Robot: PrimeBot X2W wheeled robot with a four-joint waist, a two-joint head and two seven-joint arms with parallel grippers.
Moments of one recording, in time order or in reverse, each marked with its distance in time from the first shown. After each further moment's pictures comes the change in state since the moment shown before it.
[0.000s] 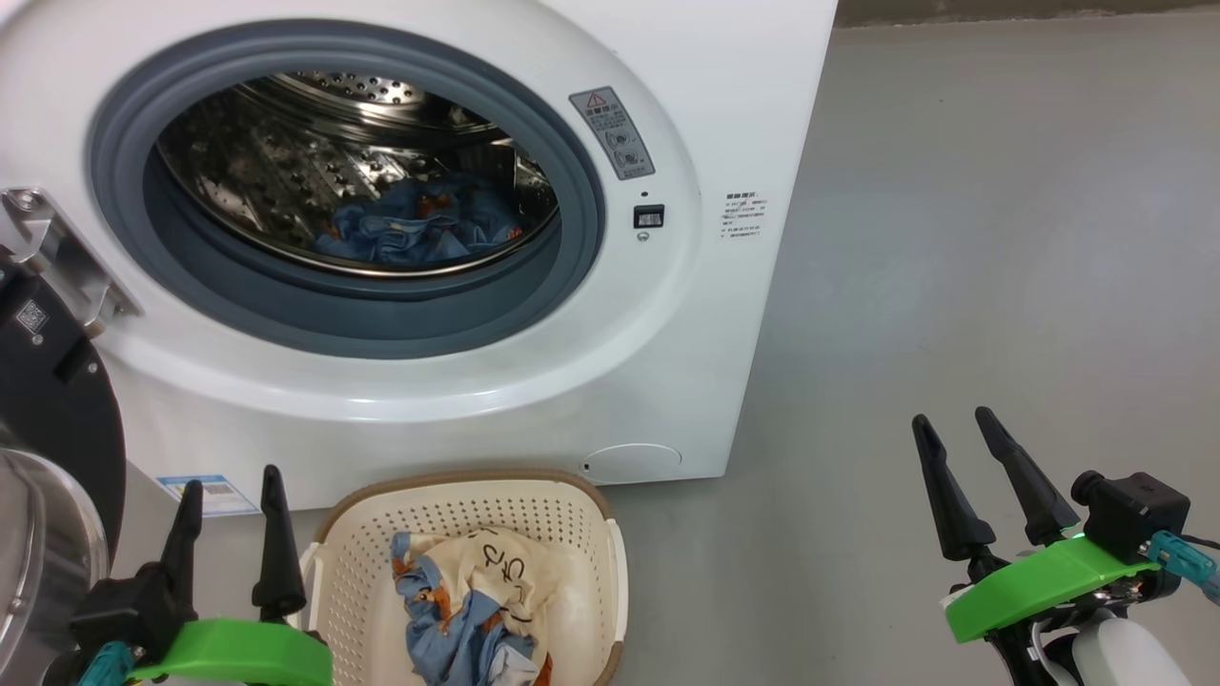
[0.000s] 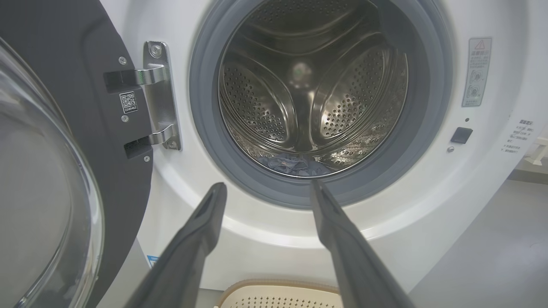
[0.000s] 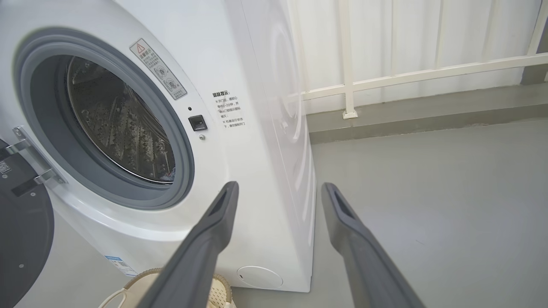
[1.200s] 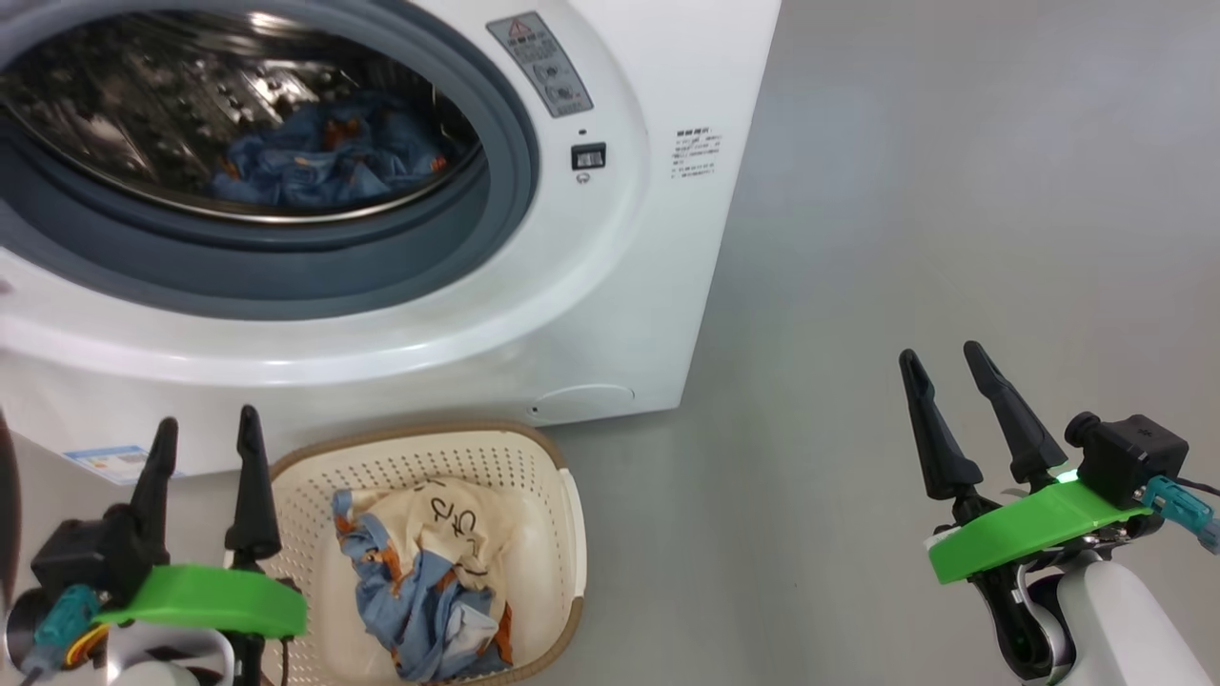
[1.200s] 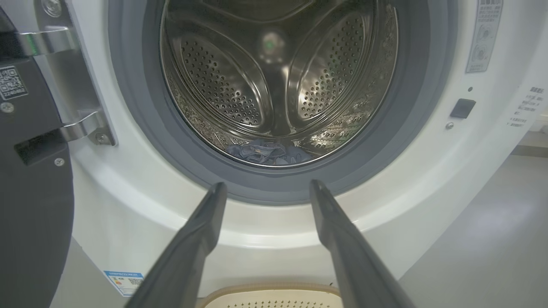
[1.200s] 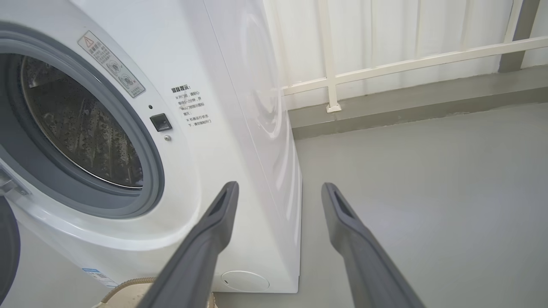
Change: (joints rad) left arm -0.100 0.090 -0.054 0.017 -0.065 0.062 0.000; right arm -0.097 0.025 0.001 -0.004 0.000 0.000 0.000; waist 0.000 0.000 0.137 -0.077
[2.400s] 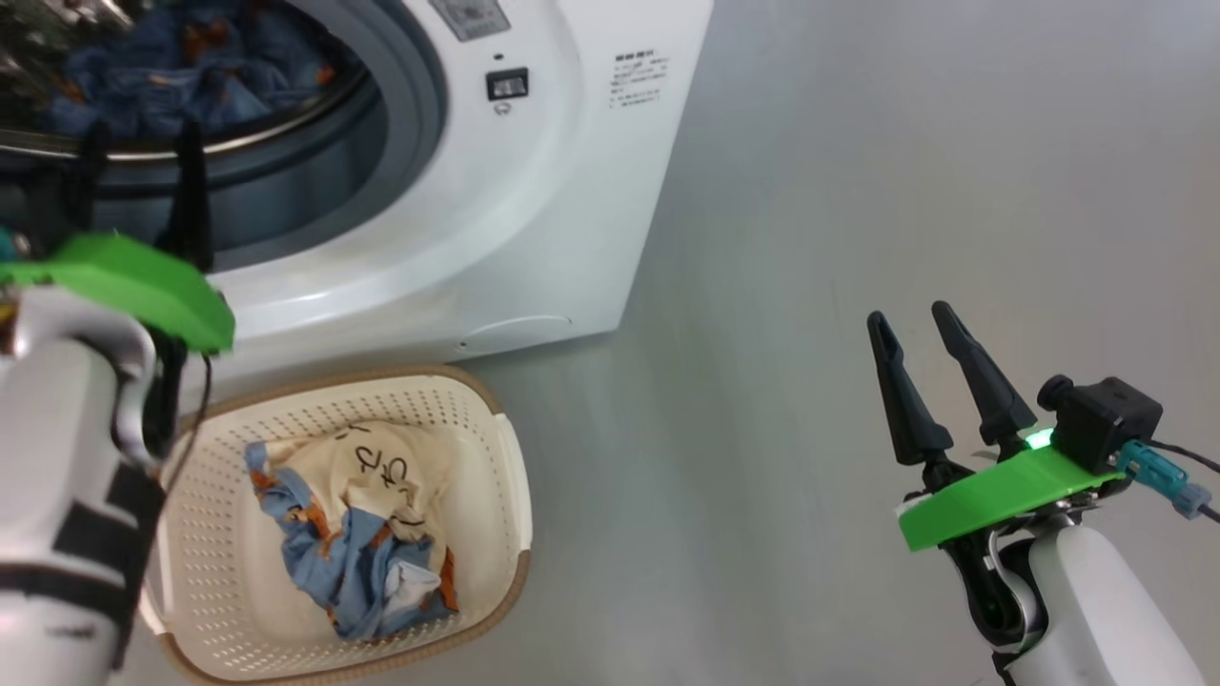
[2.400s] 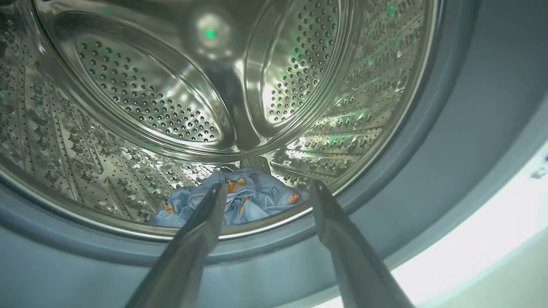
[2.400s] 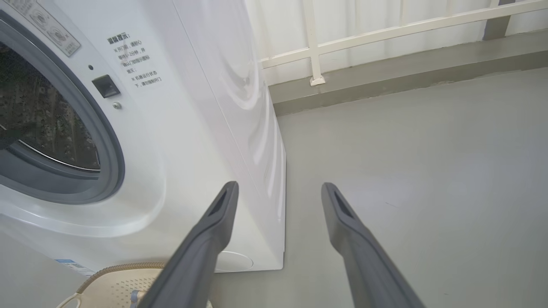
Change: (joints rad) left arm -0.703 0.164 -0.341 0.549 -0.188 -0.015 0.000; right arm -0.072 0.028 0.032 0.007 0.000 0.000 0.000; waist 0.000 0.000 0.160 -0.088
